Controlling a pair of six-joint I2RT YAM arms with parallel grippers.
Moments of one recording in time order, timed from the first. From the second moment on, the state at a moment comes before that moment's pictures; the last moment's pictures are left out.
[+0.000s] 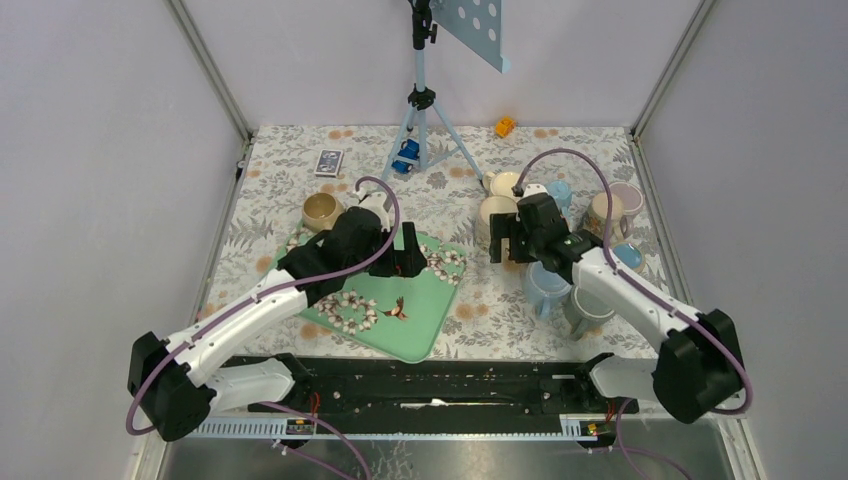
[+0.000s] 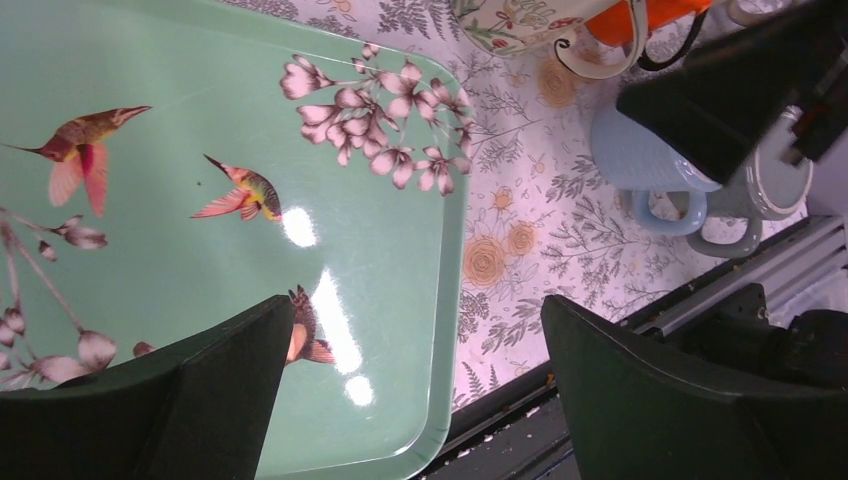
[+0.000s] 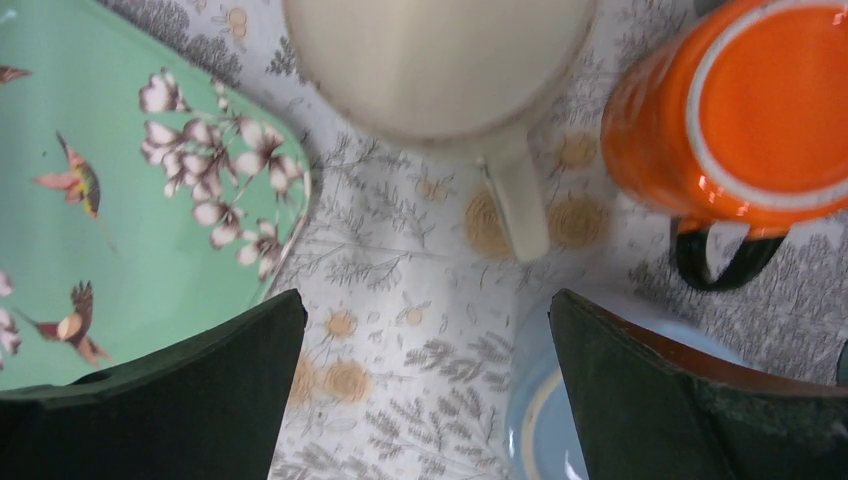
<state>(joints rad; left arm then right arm) -0.74 1.11 0.92 -0.47 -0.03 -0.60 0.52 1.23 0.86 -0.46 0.12 0.37</state>
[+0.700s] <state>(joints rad) -0.70 1.07 0.91 -0.47 0.04 -0.59 0.48 1.53 0.99 -0.37 -0.02 0.28</state>
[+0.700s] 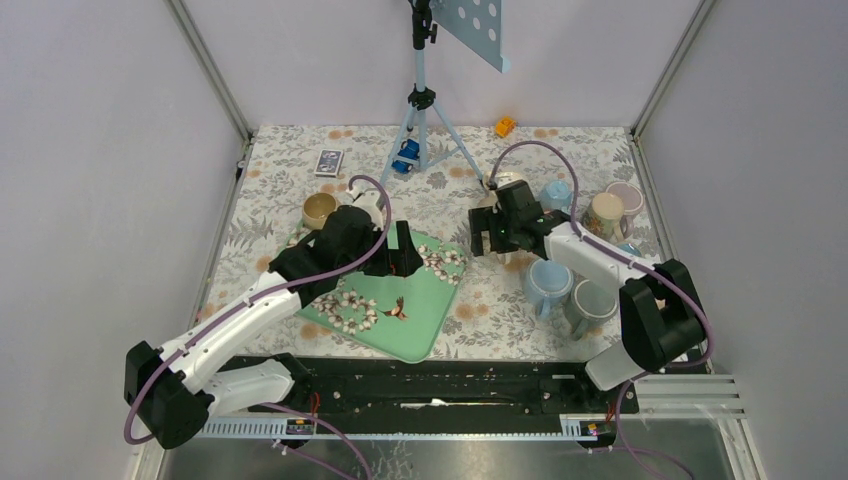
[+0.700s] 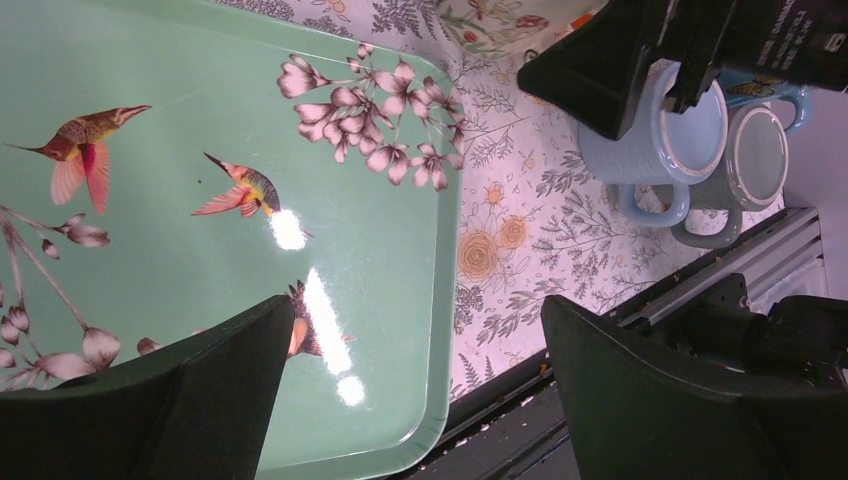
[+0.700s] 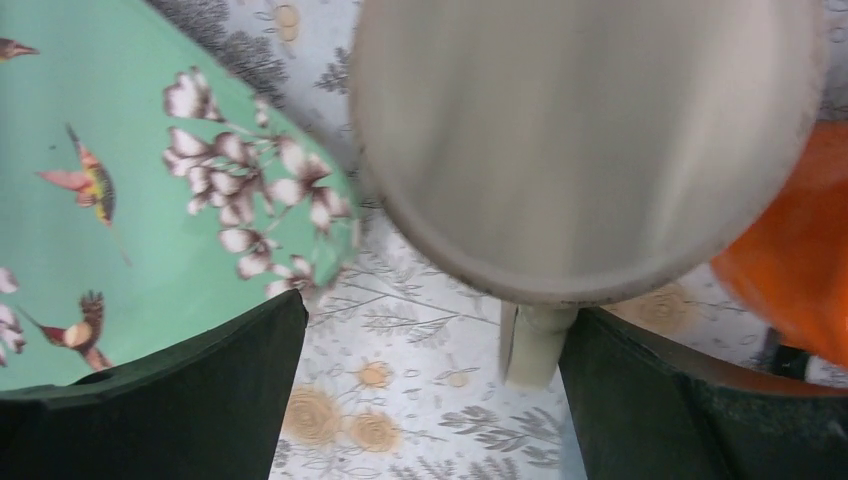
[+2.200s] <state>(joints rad) -0.70 1.08 0.84 -0.40 0.10 -0.63 0.59 1.60 1.03 -0.42 0.34 0.64</state>
